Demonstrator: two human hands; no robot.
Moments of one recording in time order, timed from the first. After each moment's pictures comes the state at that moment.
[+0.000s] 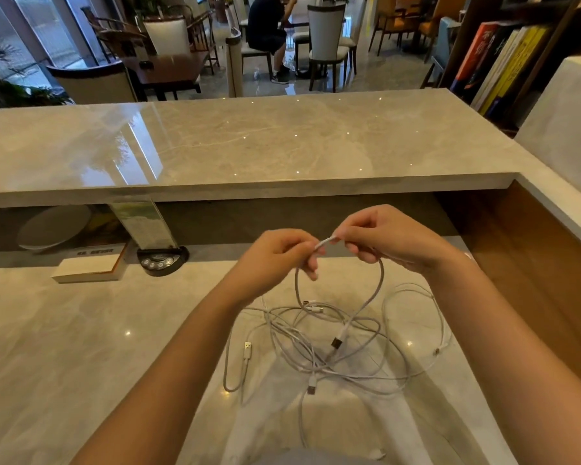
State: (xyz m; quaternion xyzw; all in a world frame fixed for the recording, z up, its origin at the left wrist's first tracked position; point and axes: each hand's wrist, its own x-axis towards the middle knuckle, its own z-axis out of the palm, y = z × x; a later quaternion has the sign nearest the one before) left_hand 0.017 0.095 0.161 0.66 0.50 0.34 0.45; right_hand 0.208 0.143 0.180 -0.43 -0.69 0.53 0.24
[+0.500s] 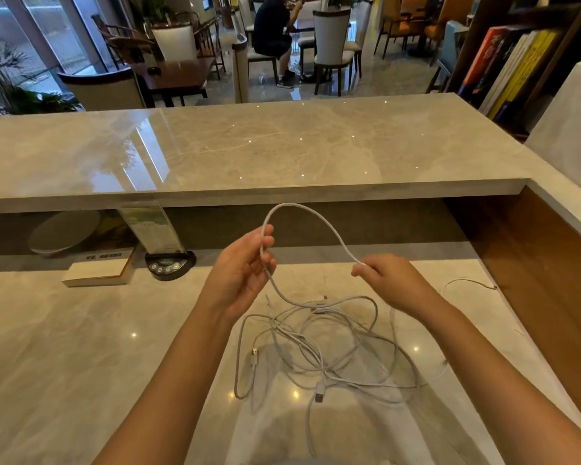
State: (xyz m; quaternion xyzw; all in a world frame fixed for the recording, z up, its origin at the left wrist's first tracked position) left_hand -0.018 0.091 0.143 0.23 0.39 0.62 0.64; right_hand 0.205 0.133 0.122 -0.58 -0.76 0.27 0.13
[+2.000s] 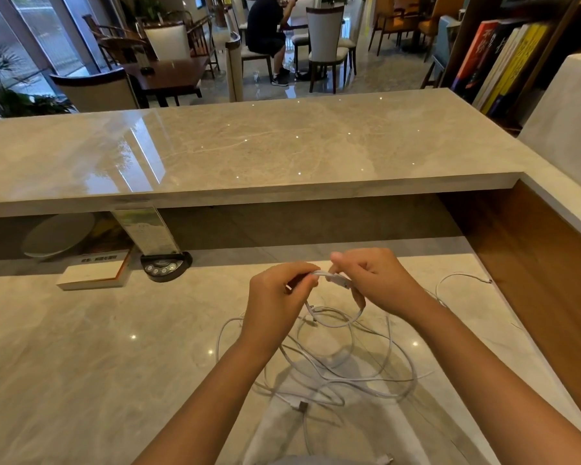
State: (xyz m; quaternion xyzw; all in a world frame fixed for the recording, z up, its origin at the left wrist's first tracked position) left_hand 0.029 0.069 0.111 0.66 0.56 0.46 0.19; right_hand 0.191 0.112 0.141 -0.50 -0.74 0.37 0.26
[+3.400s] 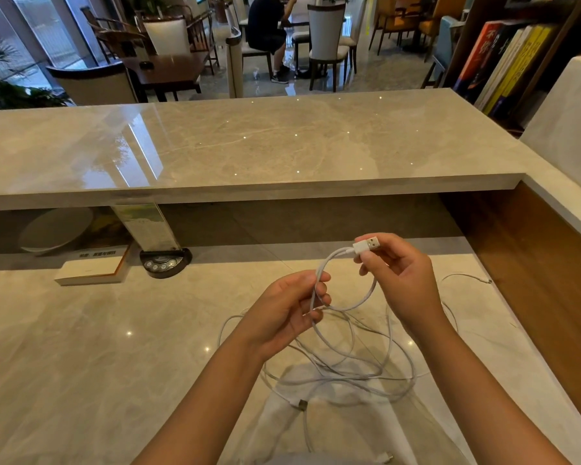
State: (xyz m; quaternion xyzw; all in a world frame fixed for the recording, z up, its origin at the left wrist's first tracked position) left_hand 0.027 0.066 0.118 0.29 0.36 0.47 0.75; right_hand 0.197 0.095 0.129 -0.43 -0.60 0.41 0.54
